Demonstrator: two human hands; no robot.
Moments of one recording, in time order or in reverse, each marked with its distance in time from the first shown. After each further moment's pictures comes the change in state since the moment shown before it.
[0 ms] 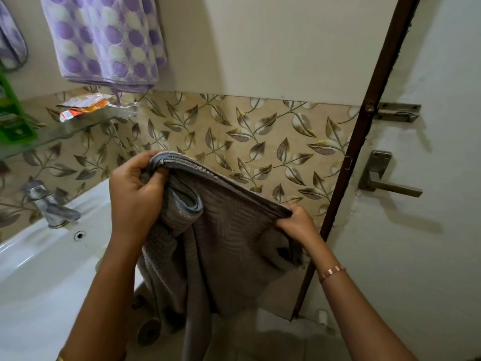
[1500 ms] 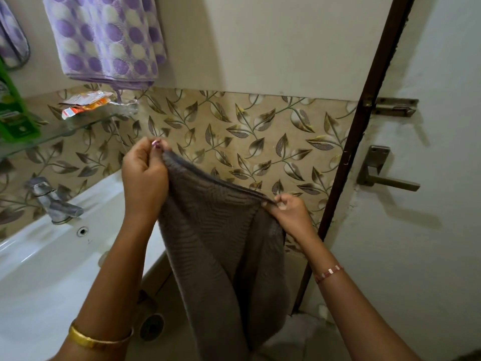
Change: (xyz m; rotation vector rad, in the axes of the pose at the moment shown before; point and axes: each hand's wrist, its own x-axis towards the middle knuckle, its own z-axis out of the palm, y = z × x) left_hand 0.008 0.009 0.012 -0.183 0.019 -0.196; right_hand -0.019 -0.010 0.008 0.261 0.059 -0.199
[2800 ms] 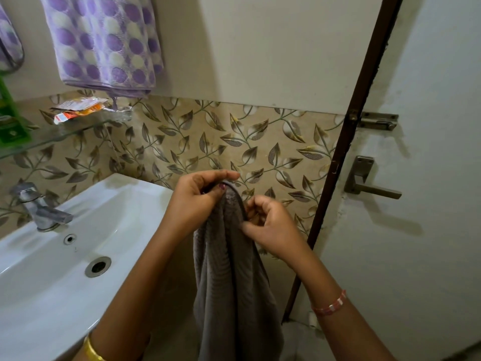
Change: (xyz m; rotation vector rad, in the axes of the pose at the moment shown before) left_hand -0.030 0.014 0.028 -0.103 -0.501 -0.123; right_hand -0.058 -0.063 0.009 -0.111 -0.233 -0.197
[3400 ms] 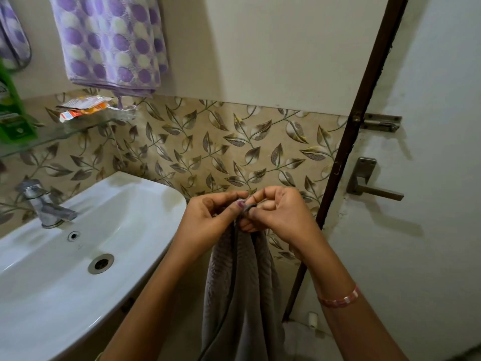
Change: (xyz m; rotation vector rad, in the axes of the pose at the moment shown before) left_hand -0.028 -0.004 0.012 -0.109 -0.053 -0.062; right_hand -0.005 -0.036 -0.012 0.255 -0.016 0.120
